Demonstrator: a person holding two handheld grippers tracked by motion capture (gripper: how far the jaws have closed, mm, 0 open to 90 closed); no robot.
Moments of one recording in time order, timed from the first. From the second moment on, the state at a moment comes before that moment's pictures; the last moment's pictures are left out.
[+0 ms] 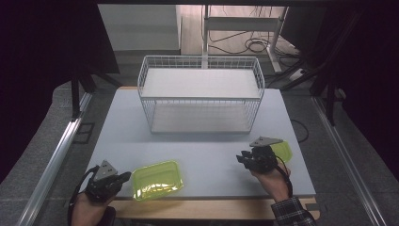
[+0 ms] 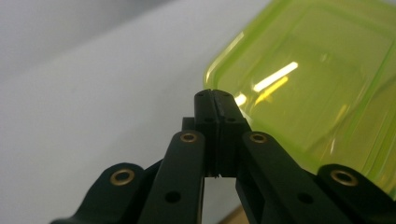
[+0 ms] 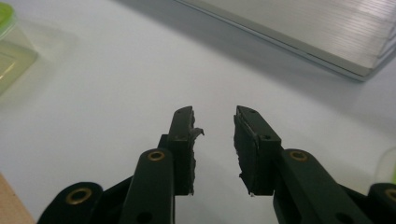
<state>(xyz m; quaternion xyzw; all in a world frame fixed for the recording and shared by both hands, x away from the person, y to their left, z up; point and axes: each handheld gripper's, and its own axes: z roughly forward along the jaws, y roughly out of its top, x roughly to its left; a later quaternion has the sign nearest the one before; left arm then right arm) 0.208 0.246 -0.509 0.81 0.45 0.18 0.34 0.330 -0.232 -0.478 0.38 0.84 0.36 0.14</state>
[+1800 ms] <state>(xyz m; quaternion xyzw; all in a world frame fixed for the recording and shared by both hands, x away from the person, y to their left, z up) 0.264 0.120 -0.524 0.90 0.32 0.09 0.30 0.317 -0.223 -0.485 0.36 0.85 0.37 0.10</state>
